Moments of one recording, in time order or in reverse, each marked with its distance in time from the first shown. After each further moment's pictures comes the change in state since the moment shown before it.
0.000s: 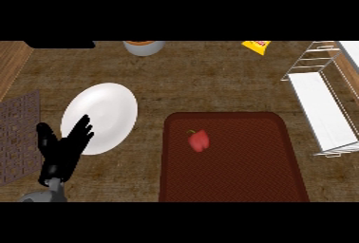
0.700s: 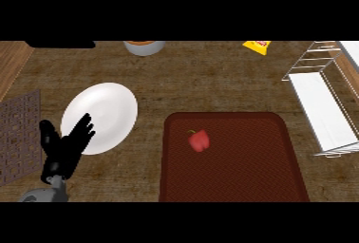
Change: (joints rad) left arm -0.019 -0.011 0.011 0.018 -0.013 -0.004 0.009; right arm 0.011 -0.055 0.030 -0.023 -0.073 -0.043 0.009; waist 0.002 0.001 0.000
